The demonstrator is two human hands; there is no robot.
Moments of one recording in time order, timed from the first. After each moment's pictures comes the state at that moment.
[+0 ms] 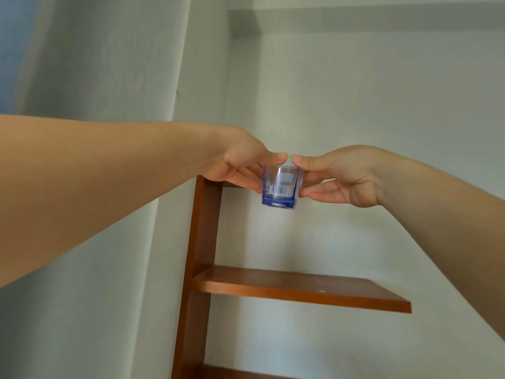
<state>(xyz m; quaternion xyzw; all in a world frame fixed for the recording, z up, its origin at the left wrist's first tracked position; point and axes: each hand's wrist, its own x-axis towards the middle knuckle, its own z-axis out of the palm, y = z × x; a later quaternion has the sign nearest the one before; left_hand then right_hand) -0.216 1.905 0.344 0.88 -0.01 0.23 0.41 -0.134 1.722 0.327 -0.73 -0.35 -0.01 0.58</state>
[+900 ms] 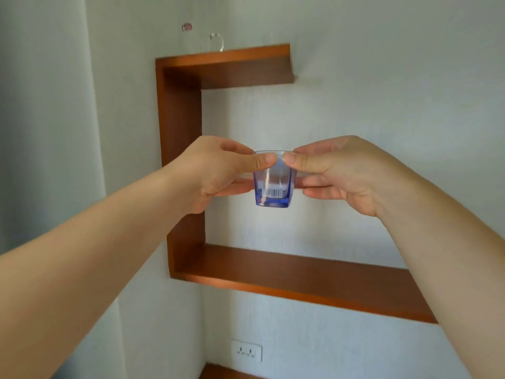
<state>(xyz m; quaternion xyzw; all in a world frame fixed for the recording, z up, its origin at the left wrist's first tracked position) -0.198 1.796 0.151 0.76 0.07 0.29 0.57 -0.088 1.620 0.152 -0.67 -0.36 0.07 0.64</state>
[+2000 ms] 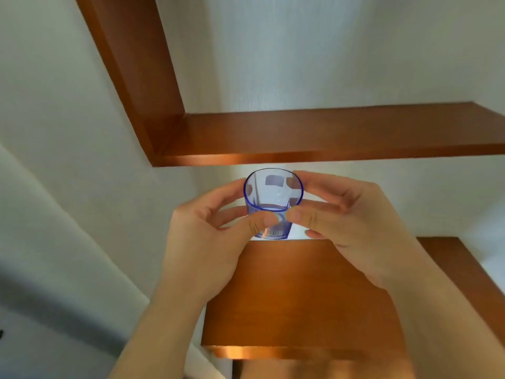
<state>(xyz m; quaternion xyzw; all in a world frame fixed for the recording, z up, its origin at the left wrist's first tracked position) -0.198 1.908 -0.167 0.77 0.08 0.26 0.59 -0.111 1.718 -0.149 -0.67 -0.29 0.12 0.67</state>
